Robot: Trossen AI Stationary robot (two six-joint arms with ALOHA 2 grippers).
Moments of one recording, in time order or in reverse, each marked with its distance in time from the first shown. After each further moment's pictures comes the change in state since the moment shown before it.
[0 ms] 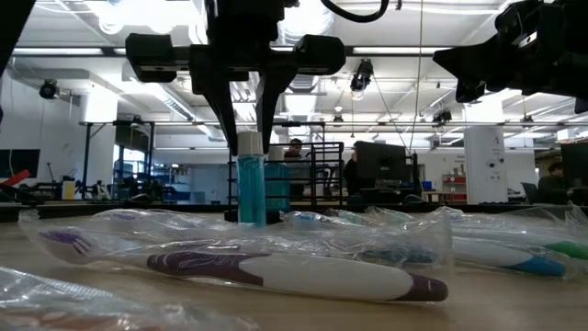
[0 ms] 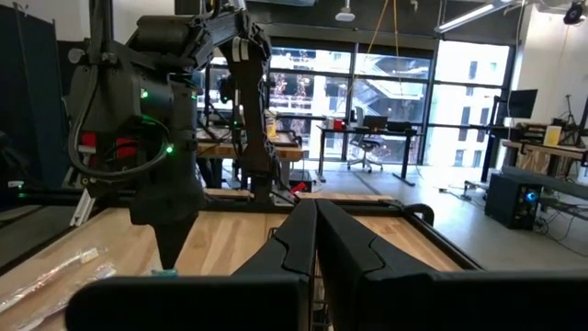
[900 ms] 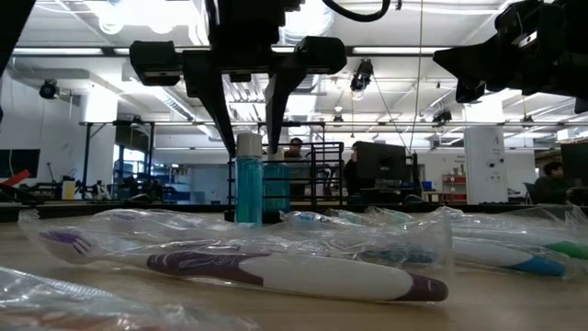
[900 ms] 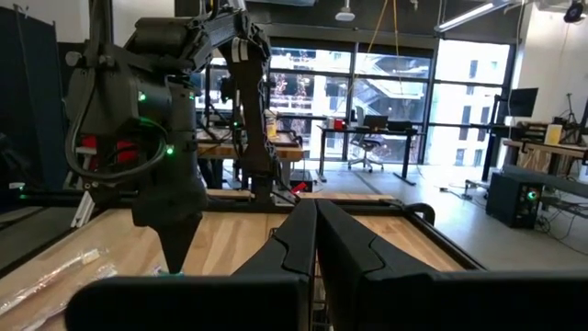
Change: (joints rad) left arm 0.000 0.002 0.000 0.003 -0.050 0.014; right arm 0.000 0.000 0.000 0.000 0.000 0.006
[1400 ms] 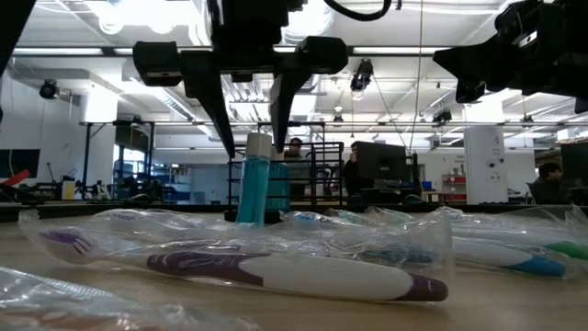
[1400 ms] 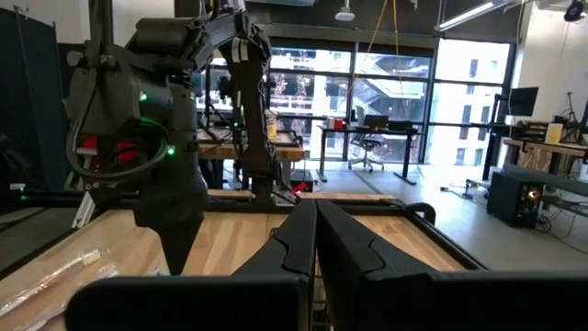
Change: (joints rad) left arm 0.001 0.000 0.000 0.009 -0.002 -0.008; right arm 0.000 0.000 0.000 0.000 0.000 0.004
